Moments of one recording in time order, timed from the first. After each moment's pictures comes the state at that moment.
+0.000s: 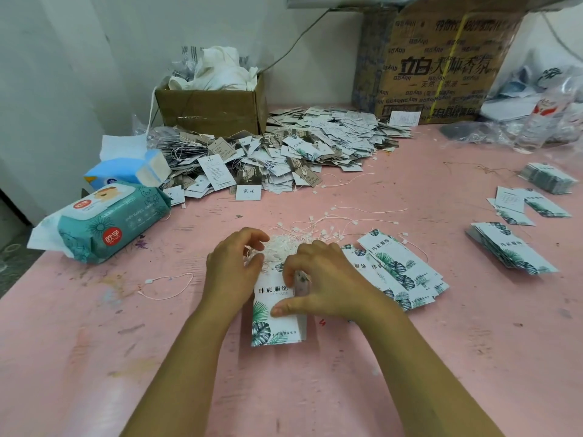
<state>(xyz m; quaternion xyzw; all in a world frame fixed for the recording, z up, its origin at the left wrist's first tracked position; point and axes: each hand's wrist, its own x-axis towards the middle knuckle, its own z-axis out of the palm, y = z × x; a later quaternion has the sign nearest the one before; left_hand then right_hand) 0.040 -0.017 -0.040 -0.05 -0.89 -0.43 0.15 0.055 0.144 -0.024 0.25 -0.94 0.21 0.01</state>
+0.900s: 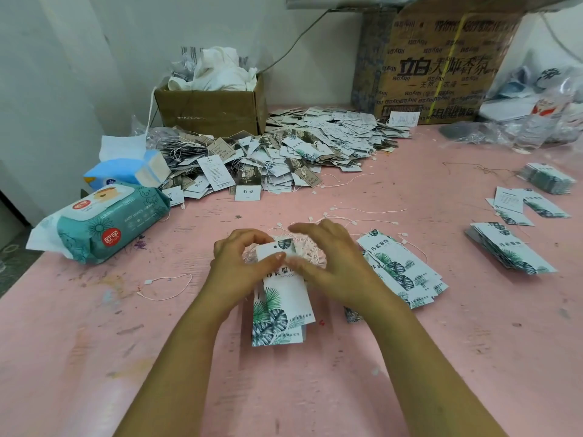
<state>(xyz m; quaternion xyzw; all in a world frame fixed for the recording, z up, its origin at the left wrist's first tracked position) 0.044 -0.016 -0.031 -0.03 -0.82 -0.57 0.03 0.055 0.153 -0.018 0.19 -0.91 0.35 0.11</state>
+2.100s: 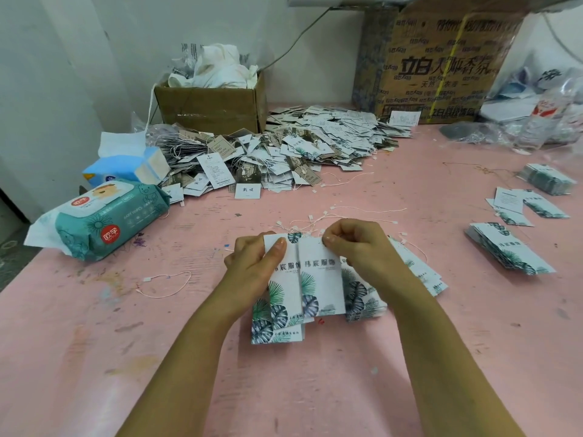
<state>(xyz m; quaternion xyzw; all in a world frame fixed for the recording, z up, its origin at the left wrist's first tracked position) 0.054 -0.003 -0.030 -0.02 -0.80 -0.60 -0.04 0.052 0.176 -0.005 0.06 -0.80 0.60 0.01</state>
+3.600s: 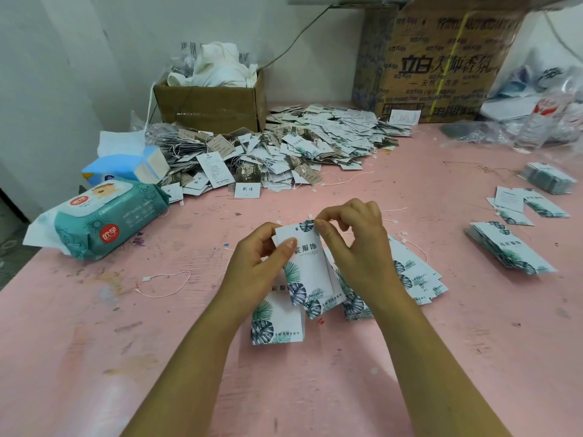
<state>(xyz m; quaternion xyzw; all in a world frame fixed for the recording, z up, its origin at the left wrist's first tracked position) 0.055 0.005 -0.029 -0.14 -0.71 -0.68 0.03 0.055 0.160 -0.009 0.14 -0.84 0.41 0.32</state>
